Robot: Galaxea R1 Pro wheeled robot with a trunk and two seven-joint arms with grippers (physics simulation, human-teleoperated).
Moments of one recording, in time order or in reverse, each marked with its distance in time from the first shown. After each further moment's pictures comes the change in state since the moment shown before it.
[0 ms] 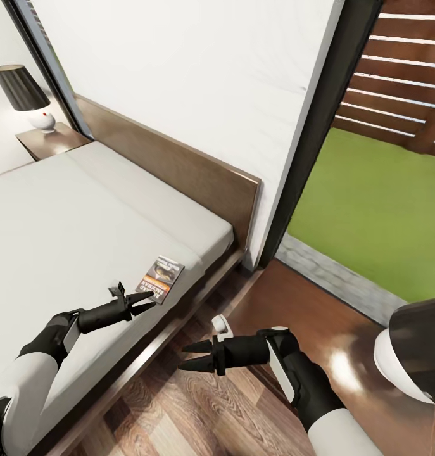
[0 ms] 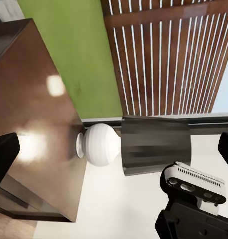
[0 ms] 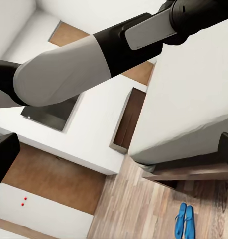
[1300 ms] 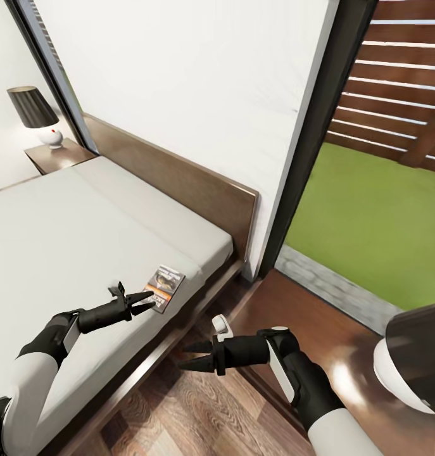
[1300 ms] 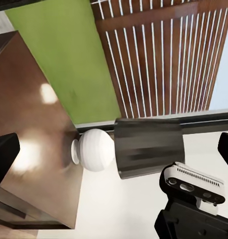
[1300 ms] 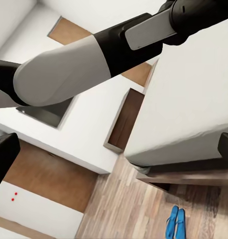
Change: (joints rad) left arm 0.000 0.000 0.000 0.000 0.001 0.000 -0.002; right arm 0.000 0.000 0.000 0.000 0.000 0.000 0.000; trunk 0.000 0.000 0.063
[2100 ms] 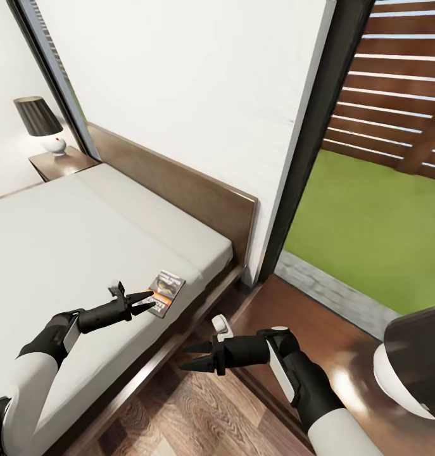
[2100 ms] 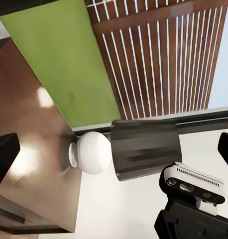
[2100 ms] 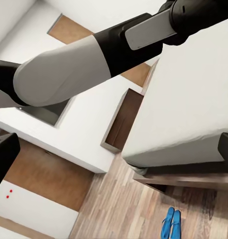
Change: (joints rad) left arm 0.000 0.000 0.000 0.000 0.001 0.000 0.000; right arm 0.000 0.000 0.000 0.000 0.000 0.000 0.000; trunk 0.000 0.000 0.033
